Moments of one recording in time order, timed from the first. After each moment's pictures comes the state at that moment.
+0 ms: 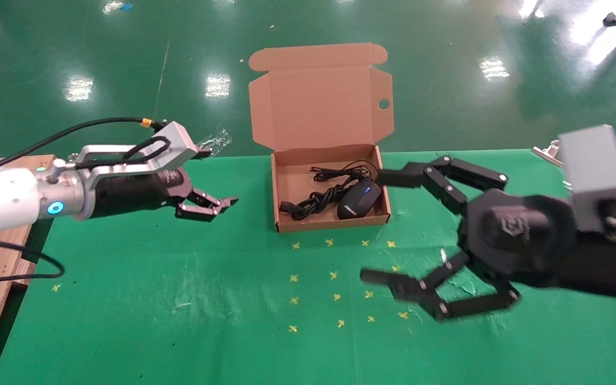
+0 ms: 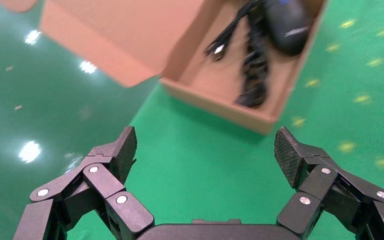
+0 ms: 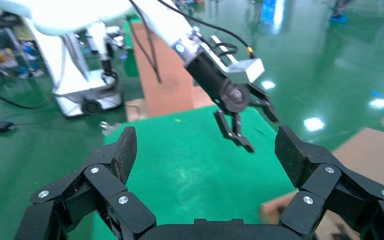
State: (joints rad) left arm -1.31 0.89 0.47 -1.12 1.69 1.07 -0.39; right arm 1.13 -0.66 -0.31 1.21 -0.81 -1.47 0.14
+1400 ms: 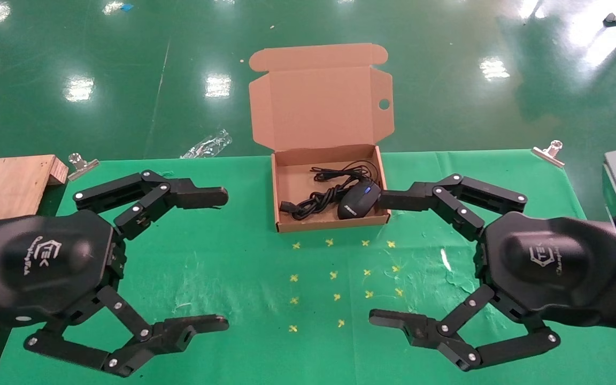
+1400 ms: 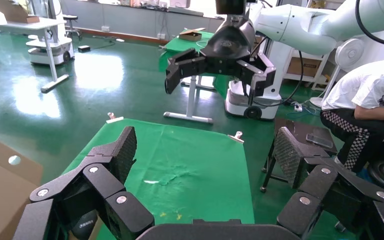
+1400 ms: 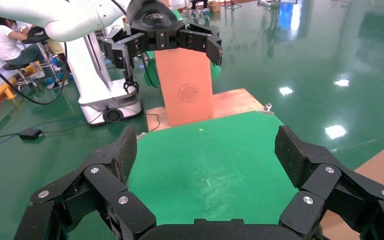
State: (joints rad) left arm -1.07 0.61 0.28 -1.29 0.71 1.50 -0.19; right arm 1.07 -0.61 -0.28 1.28 -0.73 -1.50 0.19
